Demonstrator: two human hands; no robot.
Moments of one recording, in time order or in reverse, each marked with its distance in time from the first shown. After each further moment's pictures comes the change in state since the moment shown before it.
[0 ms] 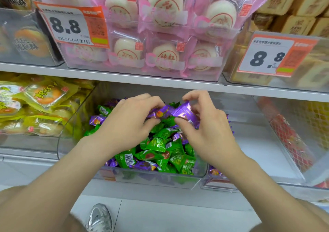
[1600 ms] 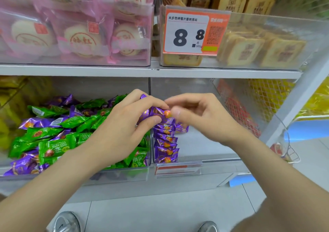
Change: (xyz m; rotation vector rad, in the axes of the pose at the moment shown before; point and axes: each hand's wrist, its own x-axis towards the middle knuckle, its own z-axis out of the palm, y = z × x) left_hand 0.023 0.099 0.057 -0.296 0.043 0.170; right_hand -0.022 0.087 -0.099 0.500 -0.230 0.207
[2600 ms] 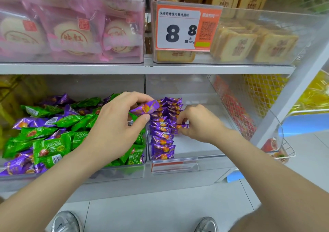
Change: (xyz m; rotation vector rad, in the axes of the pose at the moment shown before) left_hand -0.004 0.001 0.009 -0.017 0.103 -0.189; right_hand 0.019 0.088 -0.017 -1.068 -0.071 0.052
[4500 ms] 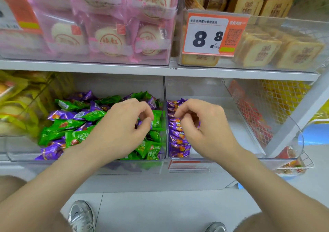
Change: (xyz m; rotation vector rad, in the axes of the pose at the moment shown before) left_hand -0.015 -0.011 -0.033 0.229 -0.137 -0.036; right_hand -0.043 -0.108 -0.051 0.489 0.457 -0.073
